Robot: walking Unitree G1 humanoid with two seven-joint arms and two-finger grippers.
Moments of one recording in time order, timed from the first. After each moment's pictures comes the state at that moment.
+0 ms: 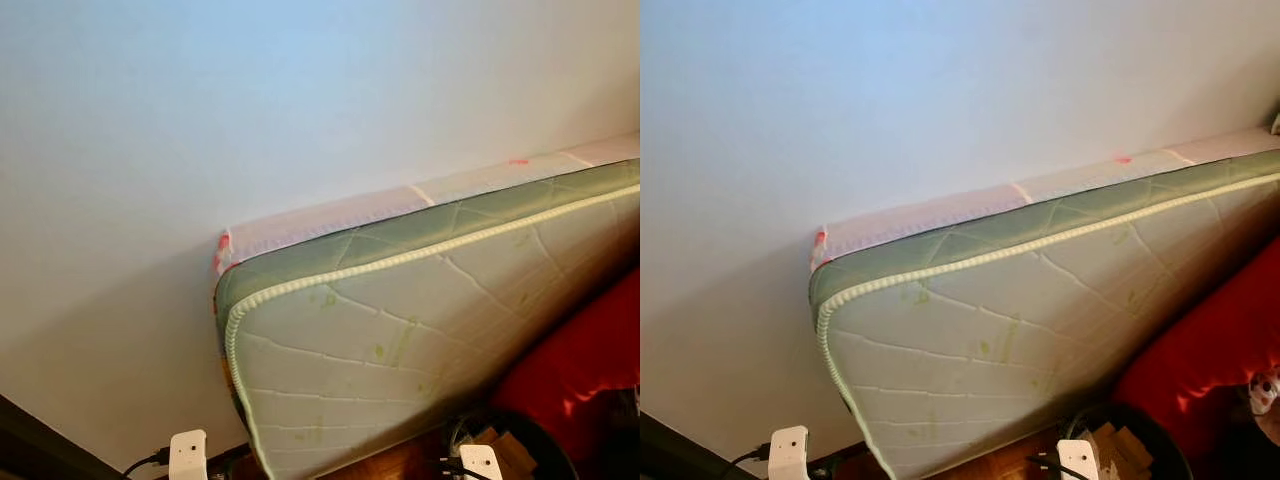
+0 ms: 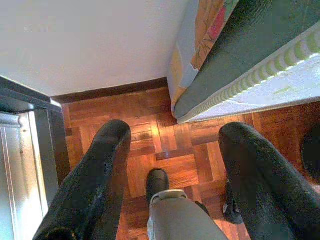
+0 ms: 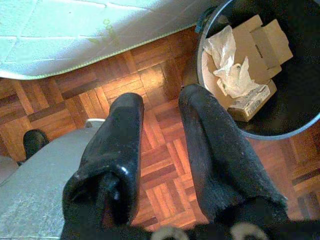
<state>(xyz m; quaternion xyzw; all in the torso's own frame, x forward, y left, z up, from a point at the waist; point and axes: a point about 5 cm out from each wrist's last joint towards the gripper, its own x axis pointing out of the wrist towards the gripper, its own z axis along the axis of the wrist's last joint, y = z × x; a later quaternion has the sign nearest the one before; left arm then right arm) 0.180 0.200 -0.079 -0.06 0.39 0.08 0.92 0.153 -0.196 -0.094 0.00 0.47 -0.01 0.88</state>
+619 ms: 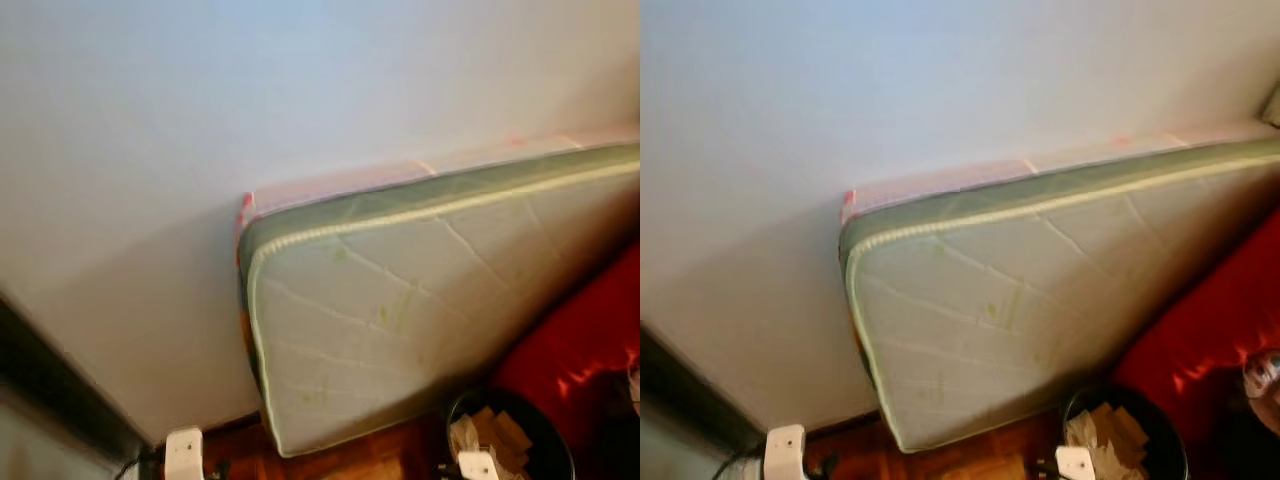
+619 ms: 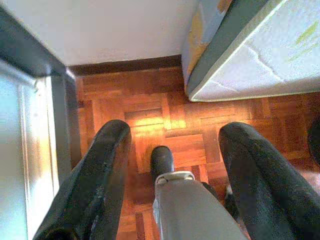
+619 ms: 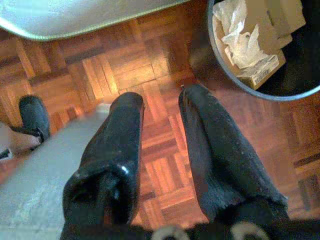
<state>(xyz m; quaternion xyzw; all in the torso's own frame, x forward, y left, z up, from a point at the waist) 0.182 0.203 -0.077 -0.06 0.38 0.09 0.92 0.147 -0.193 -0.097 0.01 0.48 -0.01 0.88</state>
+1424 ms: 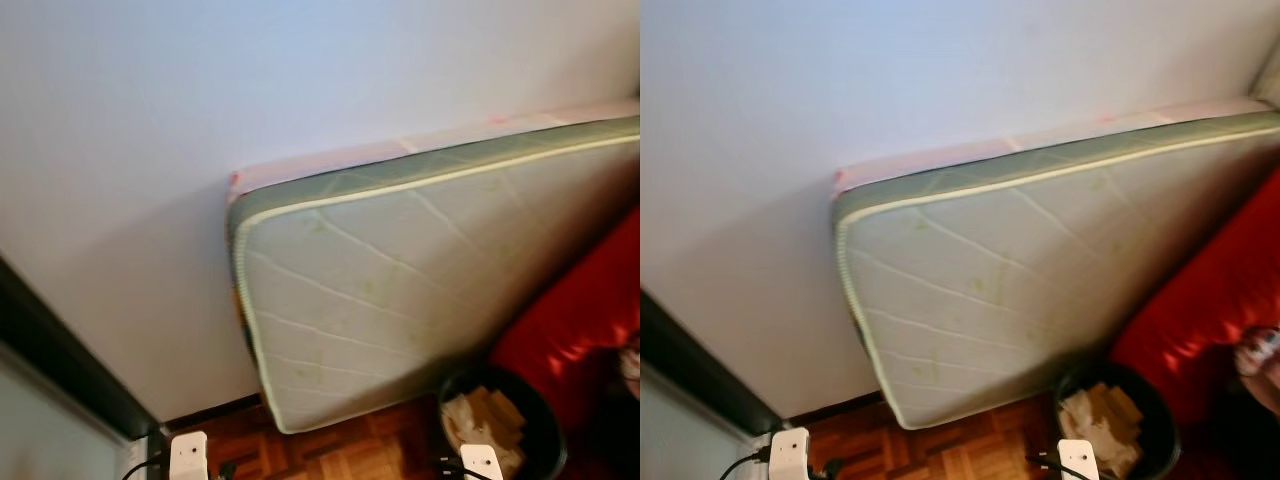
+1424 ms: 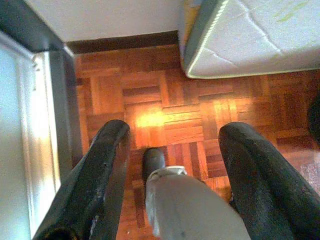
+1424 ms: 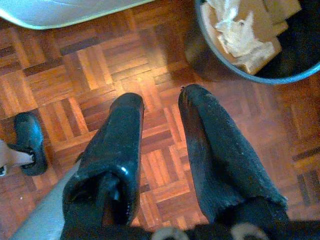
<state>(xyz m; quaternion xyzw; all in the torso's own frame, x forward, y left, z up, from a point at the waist) 0.178 0.198 -0.081 -0.06 0.39 0.08 0.91 0.154 -0.197 -0.094 0.00 0.47 -0.02 0.88</state>
